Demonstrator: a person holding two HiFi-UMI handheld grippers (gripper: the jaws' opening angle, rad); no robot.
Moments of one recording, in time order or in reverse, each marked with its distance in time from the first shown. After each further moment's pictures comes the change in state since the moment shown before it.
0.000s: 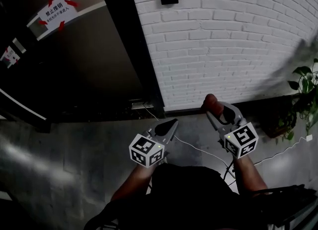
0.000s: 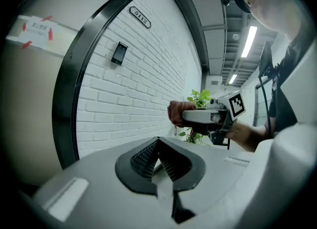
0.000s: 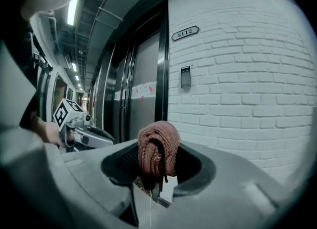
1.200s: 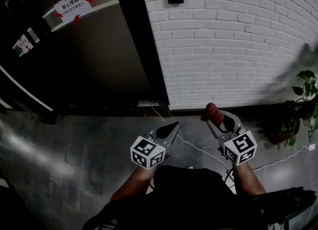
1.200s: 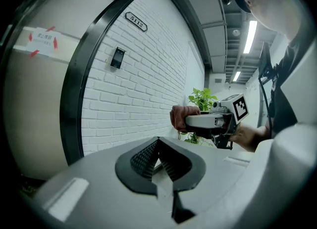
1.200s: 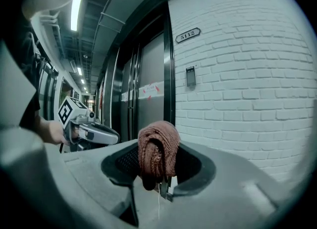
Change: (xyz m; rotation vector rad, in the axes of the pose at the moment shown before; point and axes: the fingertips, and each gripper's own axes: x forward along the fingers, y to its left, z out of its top) left arm -0.031 -0.050 -0.023 0.013 -0.004 0.064; right arm -0.052 0.038 -0.028 0.014 -0.005 0.068
